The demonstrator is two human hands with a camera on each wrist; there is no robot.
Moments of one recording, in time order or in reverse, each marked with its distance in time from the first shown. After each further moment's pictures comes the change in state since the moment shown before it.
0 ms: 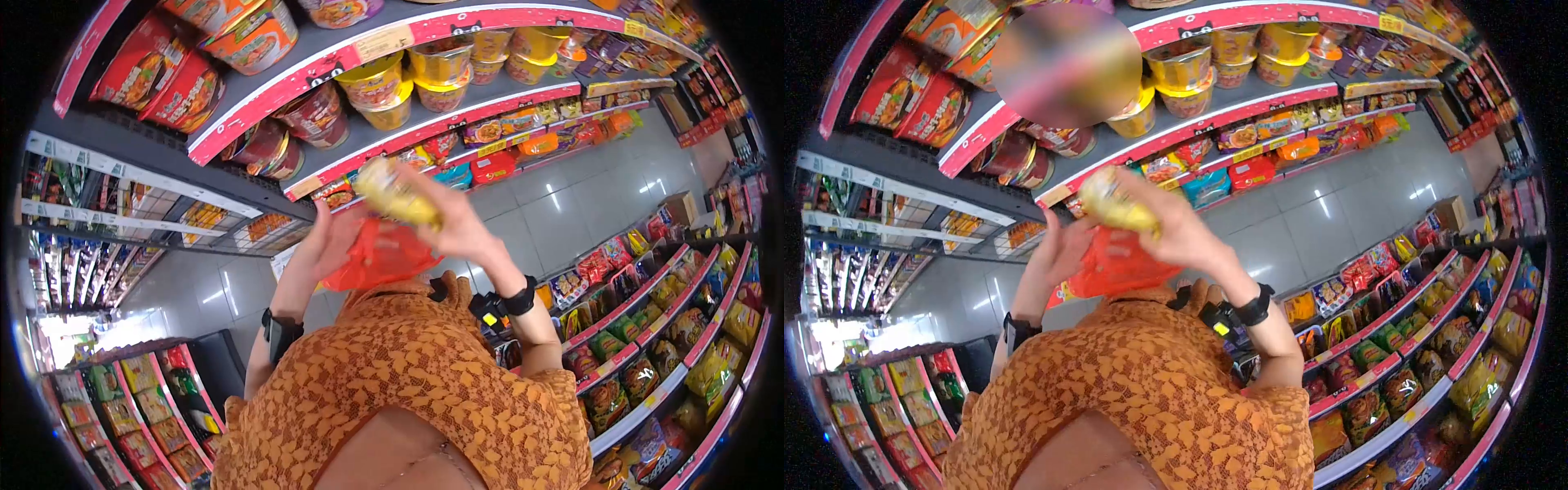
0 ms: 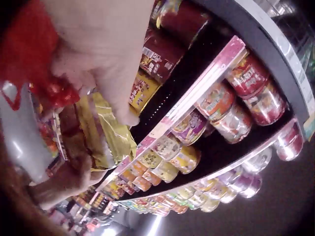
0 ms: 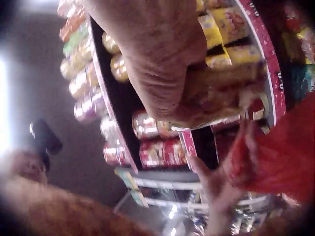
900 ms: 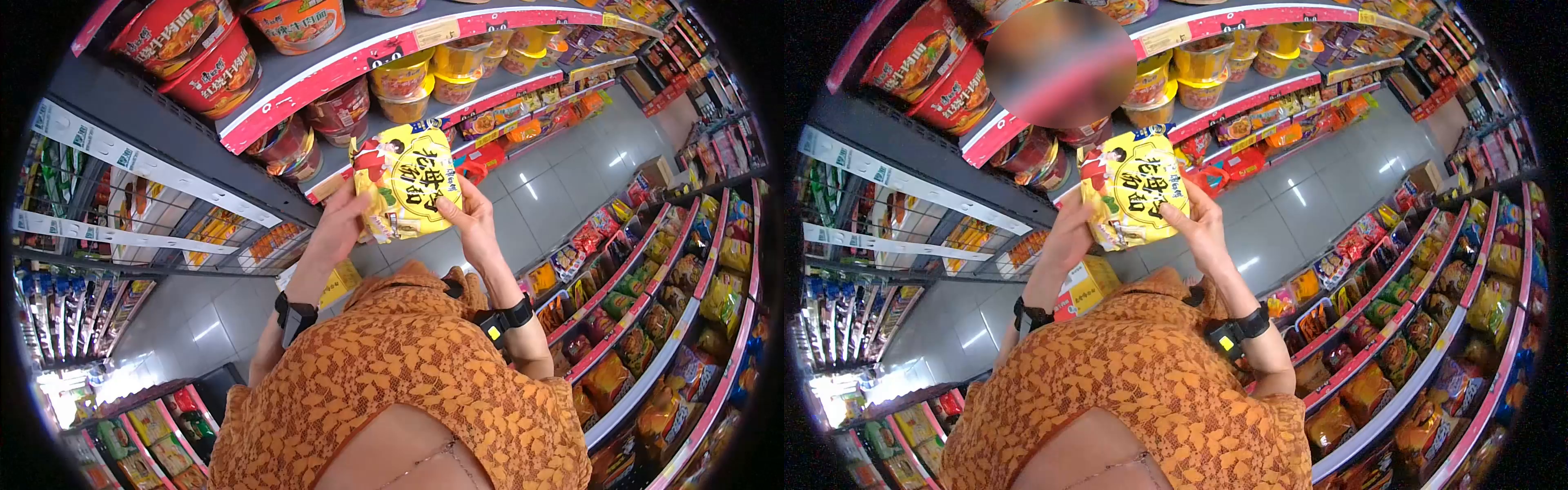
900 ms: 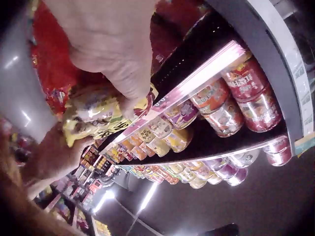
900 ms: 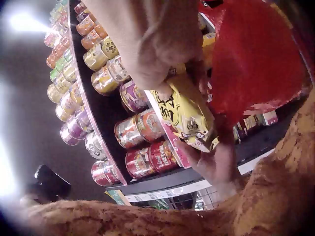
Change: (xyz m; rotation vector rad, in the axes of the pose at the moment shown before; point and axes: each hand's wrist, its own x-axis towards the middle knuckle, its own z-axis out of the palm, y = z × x) left_hand -0.043 0.036 -0.068 0.191 0.092 0.287; right_hand -0.007 -0.020 0.120 0.636 0.558 0.438
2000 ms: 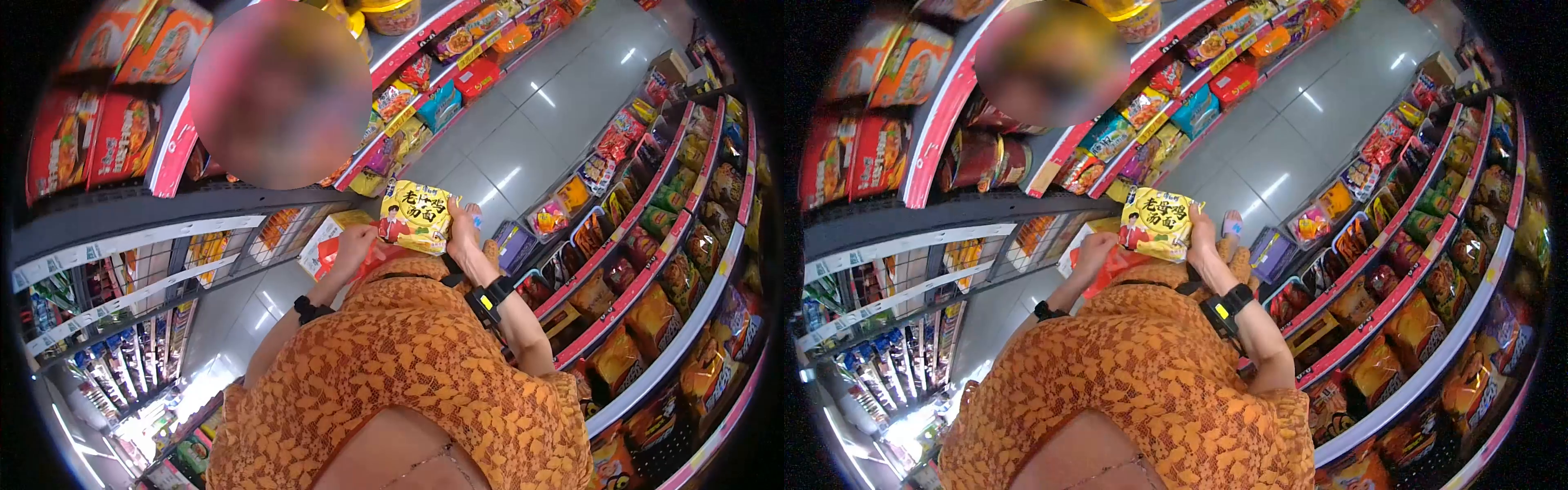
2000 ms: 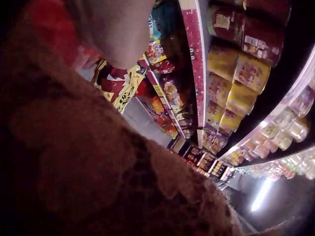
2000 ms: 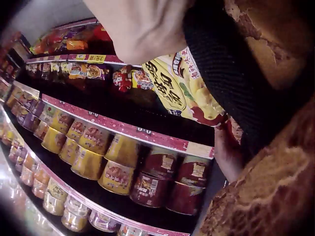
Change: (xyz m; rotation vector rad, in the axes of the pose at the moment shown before) left_hand -0.031 -0.128 -0.073 1.012 0.116 -0.635; right_hand -0.069 0.155 -0.057 0.488 0.816 0.589
